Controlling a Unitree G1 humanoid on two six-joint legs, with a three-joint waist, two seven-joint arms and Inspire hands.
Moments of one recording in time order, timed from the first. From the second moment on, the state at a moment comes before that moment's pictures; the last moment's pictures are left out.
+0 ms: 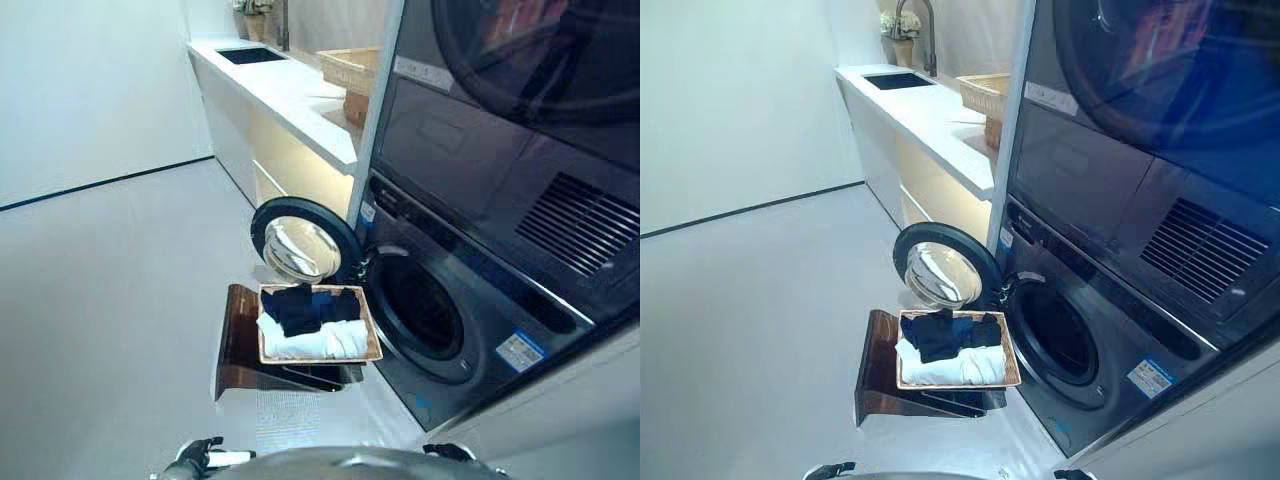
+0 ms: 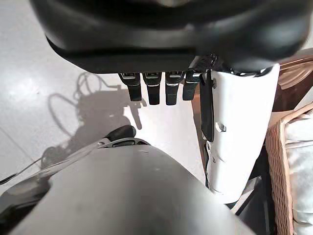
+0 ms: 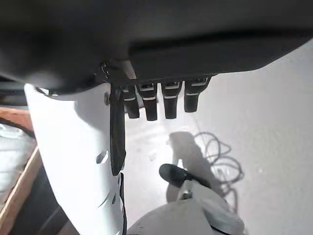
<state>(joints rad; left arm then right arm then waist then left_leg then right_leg) -0.02 0.22 -0.22 1.46 -0.07 -0.12 -0.02 -0.04 -0.27 0.33 1.44 0.02 -0.07 0.00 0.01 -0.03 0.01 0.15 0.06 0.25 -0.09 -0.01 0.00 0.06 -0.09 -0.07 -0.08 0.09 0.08</state>
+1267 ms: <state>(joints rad) -0.02 0.22 -0.21 1.46 -0.07 -0.11 -0.02 -0.07 -0.27 0.36 1.43 -0.05 -0.07 0.00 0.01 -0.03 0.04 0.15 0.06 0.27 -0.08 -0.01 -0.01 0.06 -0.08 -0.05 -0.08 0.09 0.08</state>
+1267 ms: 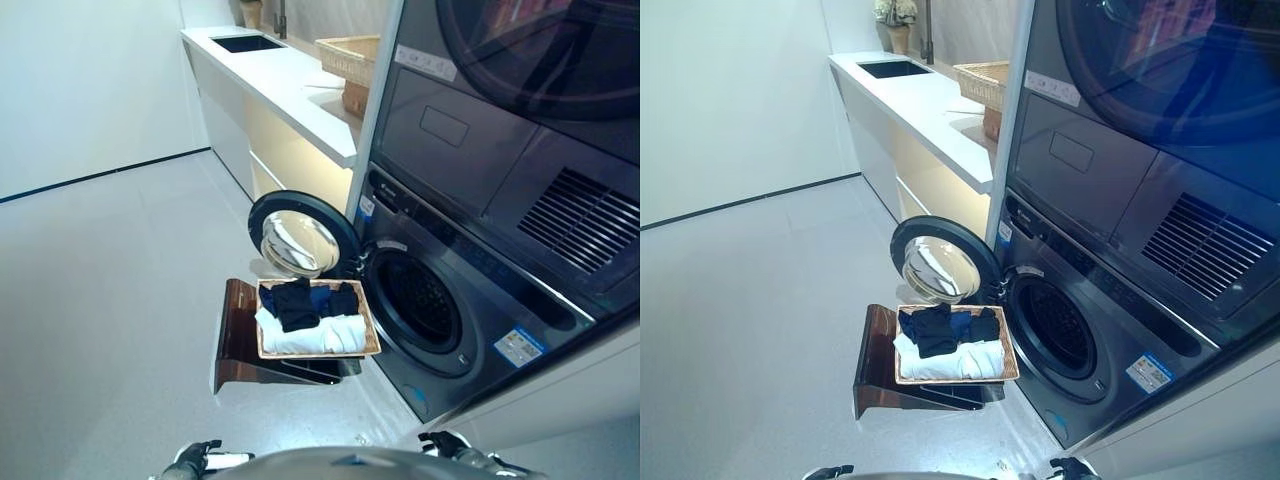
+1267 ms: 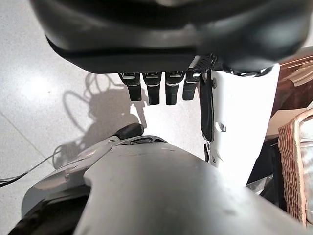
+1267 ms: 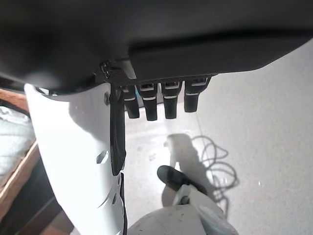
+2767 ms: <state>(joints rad) -0.18 0.17 -0.23 1.43 -0.19 -0.09 0.02 -0.24 -0.22 0.44 1.41 -0.07 -0.07 0.00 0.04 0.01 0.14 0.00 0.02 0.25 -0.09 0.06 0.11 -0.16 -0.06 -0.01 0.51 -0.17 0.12</state>
